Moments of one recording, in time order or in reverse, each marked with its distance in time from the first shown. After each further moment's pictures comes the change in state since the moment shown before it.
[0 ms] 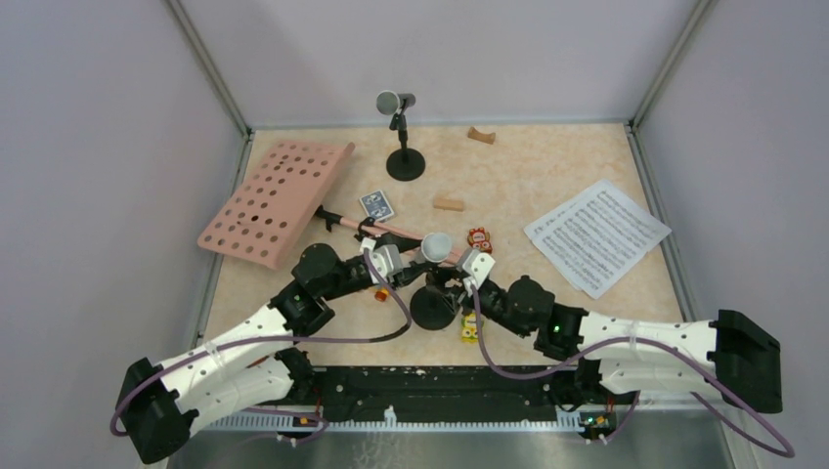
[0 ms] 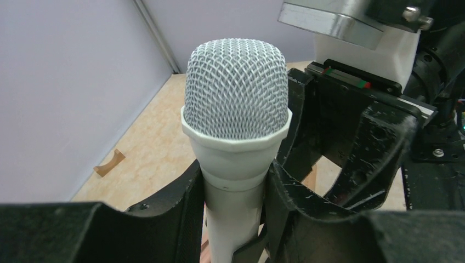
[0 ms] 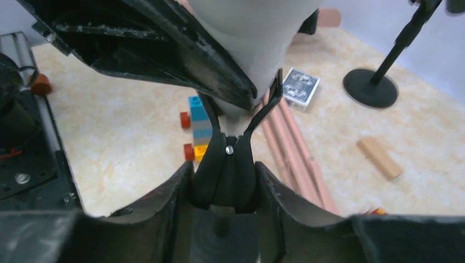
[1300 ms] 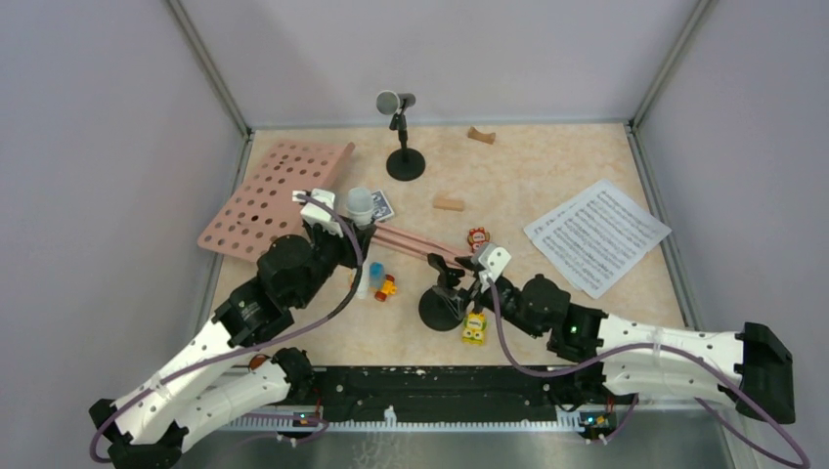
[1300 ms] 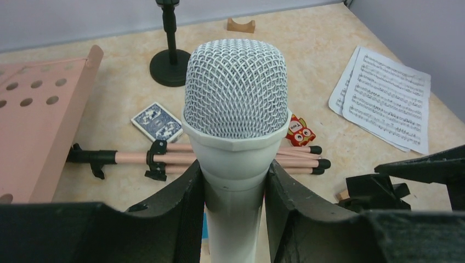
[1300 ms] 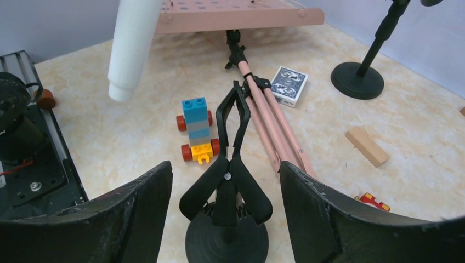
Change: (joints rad) left arm 0.000 -0.163 0.297 -0.726 -0.822 -0.454; right arm 0.005 -0.130 0.008 -0.135 0.041 0.056
